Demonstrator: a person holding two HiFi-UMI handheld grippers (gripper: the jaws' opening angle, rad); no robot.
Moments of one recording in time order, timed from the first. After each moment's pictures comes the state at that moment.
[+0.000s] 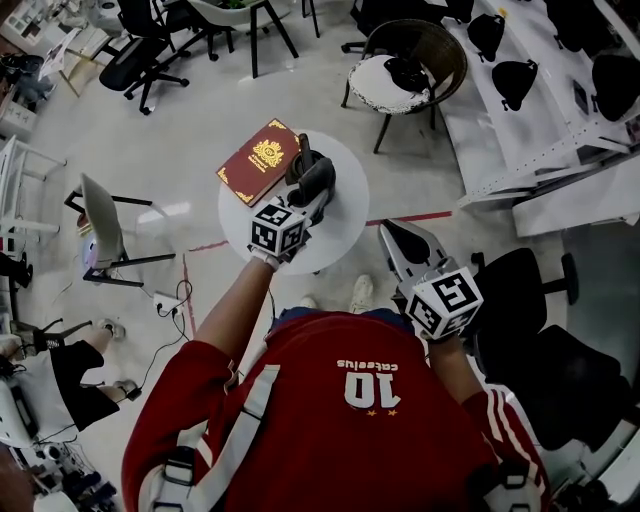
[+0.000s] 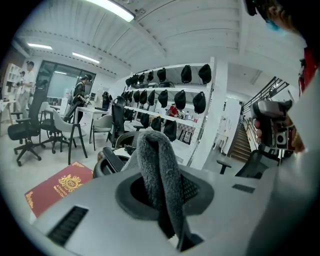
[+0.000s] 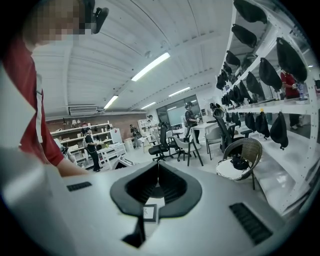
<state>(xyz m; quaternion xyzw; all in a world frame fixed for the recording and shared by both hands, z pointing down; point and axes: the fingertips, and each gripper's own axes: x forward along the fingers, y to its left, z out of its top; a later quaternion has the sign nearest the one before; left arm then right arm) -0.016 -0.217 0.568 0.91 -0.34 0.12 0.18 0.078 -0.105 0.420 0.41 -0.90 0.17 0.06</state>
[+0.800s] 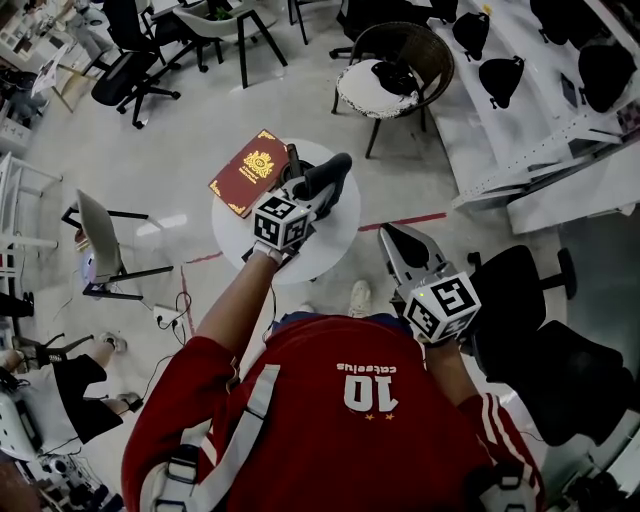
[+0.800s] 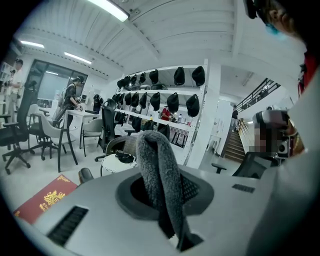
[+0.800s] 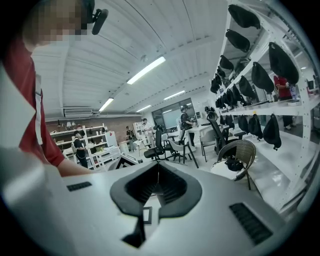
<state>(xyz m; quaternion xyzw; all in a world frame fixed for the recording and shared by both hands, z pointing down) 0.027 -0.241 0.540 0.93 -0.30 0.11 0.17 0.102 -0.109 0.414 0.44 -0.88 0.17 0.04</state>
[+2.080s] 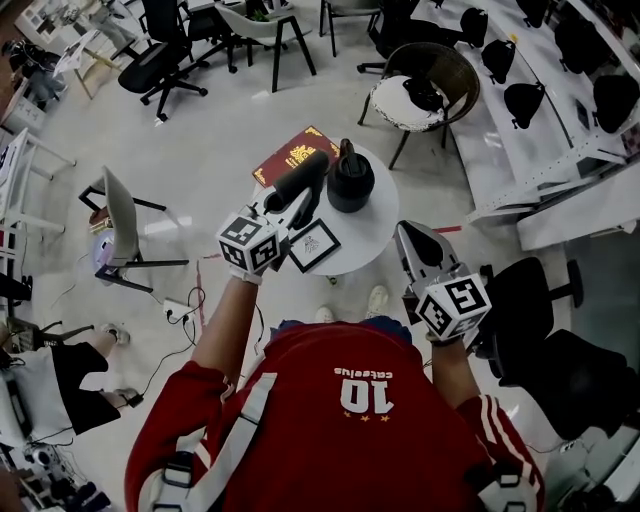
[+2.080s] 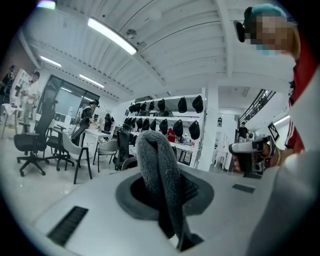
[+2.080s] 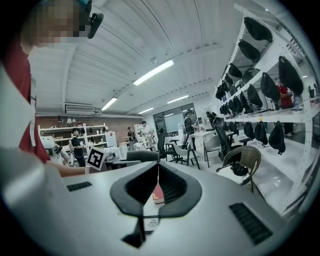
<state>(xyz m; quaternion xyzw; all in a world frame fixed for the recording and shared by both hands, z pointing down) -0.169 -0.160 0.445 0.93 -0.36 0.00 0.12 -0.008 -0.068 0.391 0.45 -0.88 0.13 0.04</state>
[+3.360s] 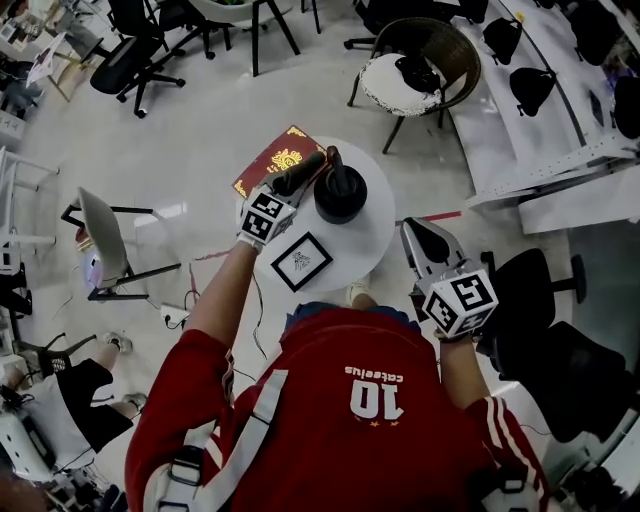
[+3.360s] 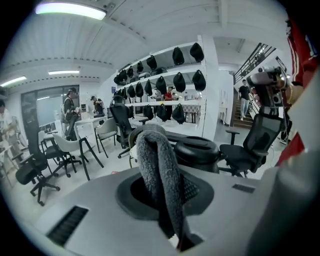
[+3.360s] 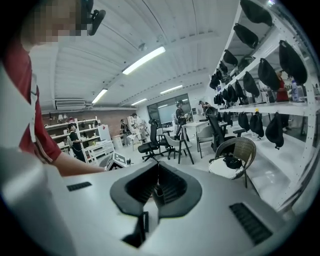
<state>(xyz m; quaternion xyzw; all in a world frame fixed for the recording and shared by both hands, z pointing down) -0.138 -0.309 0.618 0.91 -0.32 0.24 0.07 0.029 -0.169 0.443 0.46 -0.86 0.17 0.08</state>
